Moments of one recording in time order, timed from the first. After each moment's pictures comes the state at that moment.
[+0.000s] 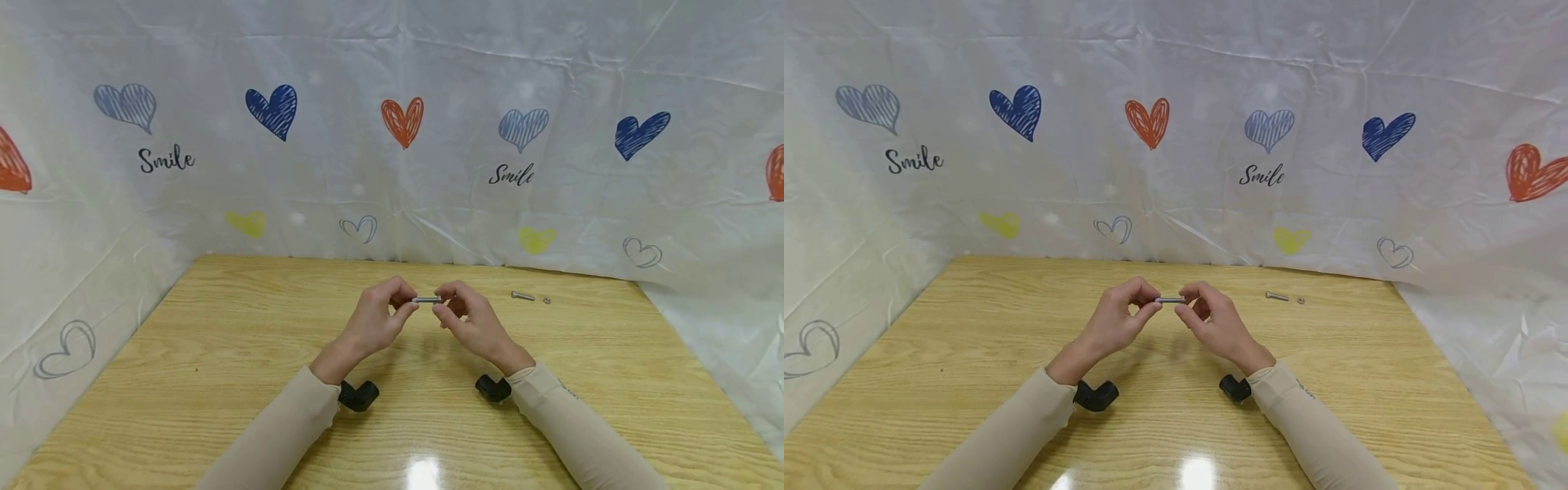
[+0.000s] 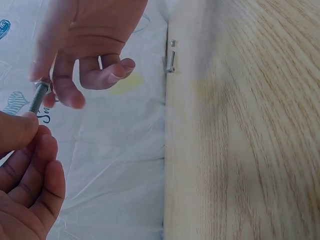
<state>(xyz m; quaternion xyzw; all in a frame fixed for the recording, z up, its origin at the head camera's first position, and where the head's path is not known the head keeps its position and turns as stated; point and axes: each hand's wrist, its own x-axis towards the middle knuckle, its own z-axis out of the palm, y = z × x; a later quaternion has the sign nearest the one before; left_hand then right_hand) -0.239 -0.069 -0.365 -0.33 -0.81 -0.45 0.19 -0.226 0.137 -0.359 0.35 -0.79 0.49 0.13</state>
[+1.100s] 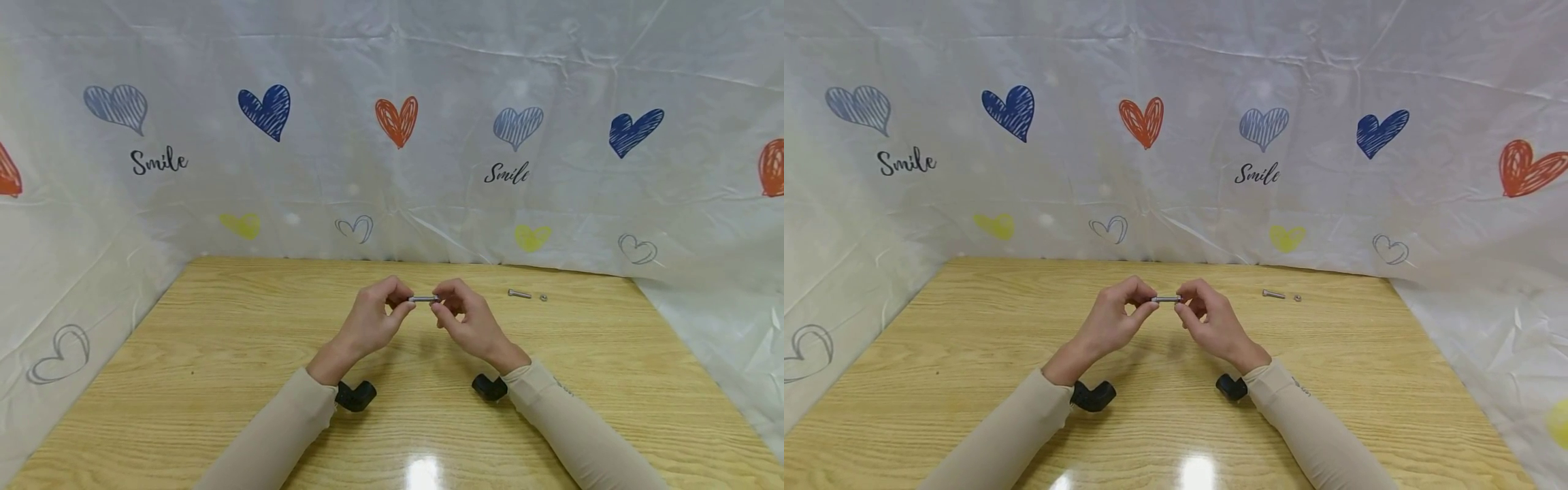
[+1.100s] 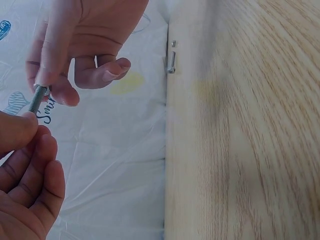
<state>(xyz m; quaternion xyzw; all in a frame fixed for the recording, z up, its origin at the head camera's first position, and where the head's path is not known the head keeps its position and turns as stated) -0.240 -0.069 -0.364 -0.34 -0.80 -0.45 0.19 -0.228 0.136 -0.361 0.37 -0.76 0.50 0.15</state>
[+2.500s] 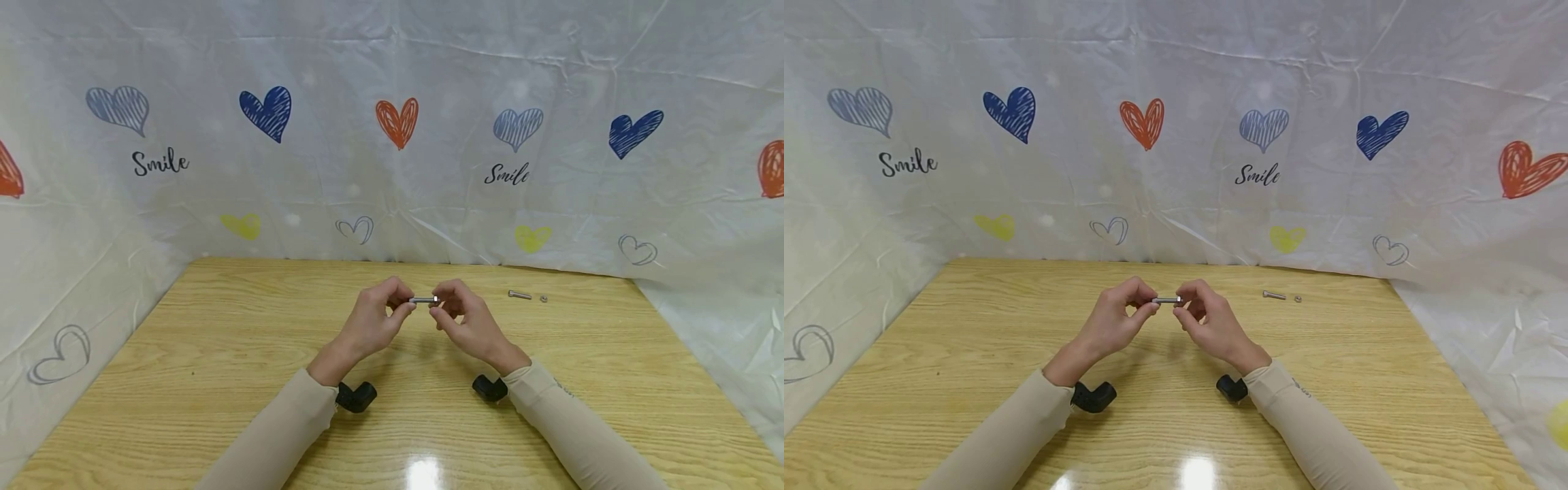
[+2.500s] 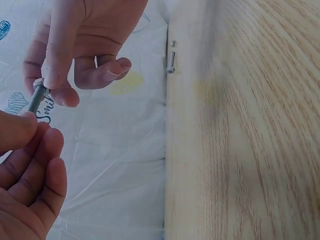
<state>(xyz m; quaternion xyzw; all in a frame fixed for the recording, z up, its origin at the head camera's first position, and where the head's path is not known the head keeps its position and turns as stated) -0.239 -0.069 -0.365 -0.34 -0.81 -0.44 0.19 -0.225 0.135 -0.359 0.36 -0.78 0.49 0.14</state>
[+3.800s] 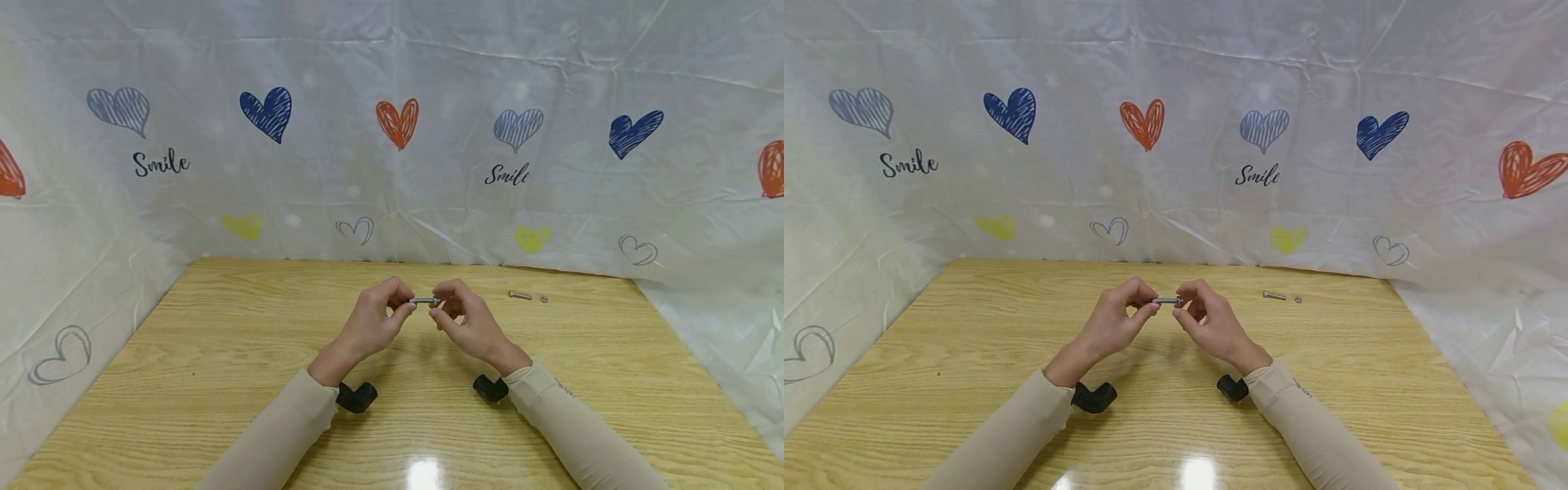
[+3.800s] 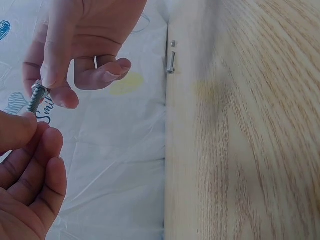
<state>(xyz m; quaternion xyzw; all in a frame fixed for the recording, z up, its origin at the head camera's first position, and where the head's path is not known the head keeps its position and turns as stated) -0.239 -0.069 -0.365 -0.34 -0.80 -0.45 0.19 -0.224 0.136 -0.359 0.36 -0.78 0.49 0.14</state>
